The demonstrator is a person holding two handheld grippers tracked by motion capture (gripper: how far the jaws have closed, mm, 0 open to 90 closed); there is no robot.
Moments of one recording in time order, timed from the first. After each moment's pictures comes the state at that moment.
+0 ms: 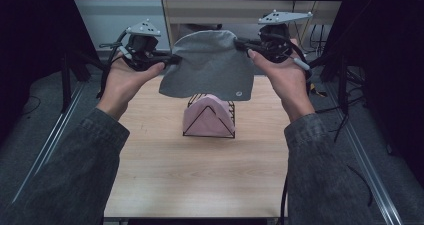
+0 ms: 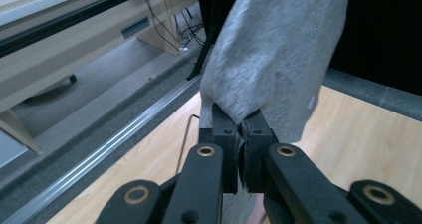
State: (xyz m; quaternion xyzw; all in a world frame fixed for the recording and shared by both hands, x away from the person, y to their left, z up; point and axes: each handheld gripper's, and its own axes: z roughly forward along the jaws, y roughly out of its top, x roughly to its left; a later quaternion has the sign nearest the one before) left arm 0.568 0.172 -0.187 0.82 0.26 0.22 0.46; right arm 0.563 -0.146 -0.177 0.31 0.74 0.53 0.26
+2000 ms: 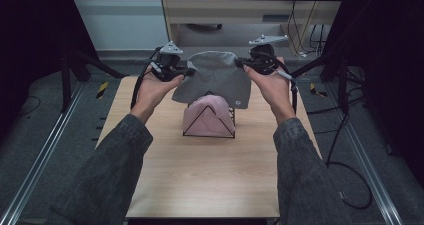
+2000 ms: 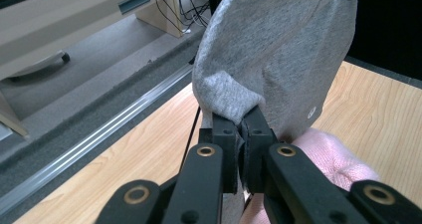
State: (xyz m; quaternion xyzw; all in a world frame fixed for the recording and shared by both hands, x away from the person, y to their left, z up) left arm 0.630 0.144 -0.280 0.82 0.28 0.20 0.45; right arm 0.626 -0.150 -0.265 0.37 0.76 0.47 0.24
